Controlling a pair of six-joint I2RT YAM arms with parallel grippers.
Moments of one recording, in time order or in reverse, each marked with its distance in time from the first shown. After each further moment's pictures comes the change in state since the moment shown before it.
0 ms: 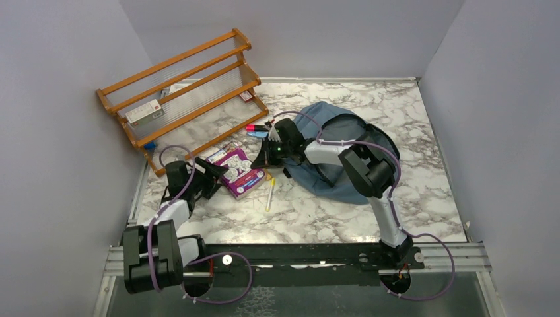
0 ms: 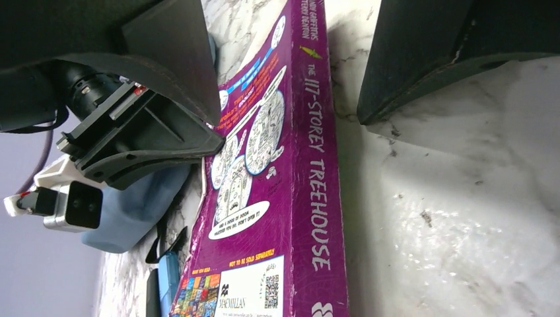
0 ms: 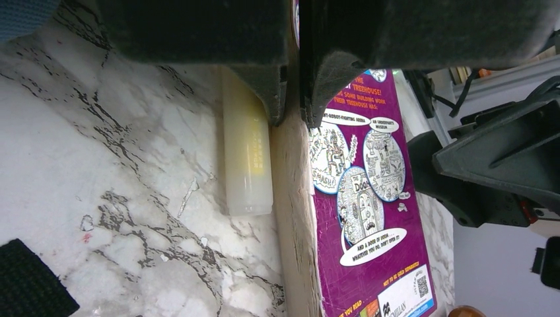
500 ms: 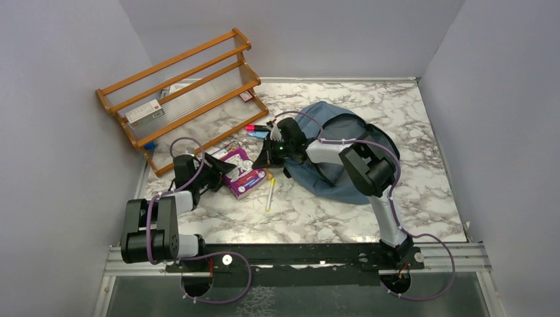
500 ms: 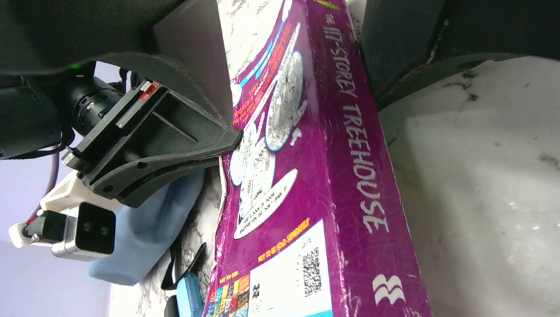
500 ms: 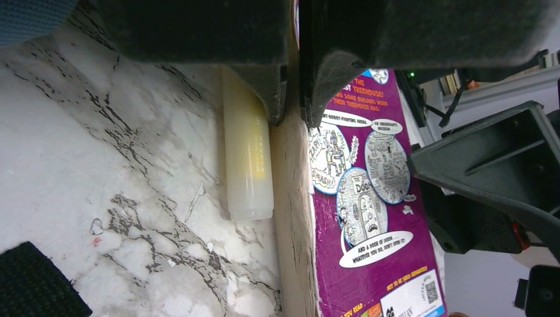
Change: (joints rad) left arm -0.079 0.201 0.031 0.231 0.050 -0.035; right arm -0.020 0.005 -0.010 0.024 -0.060 0.012
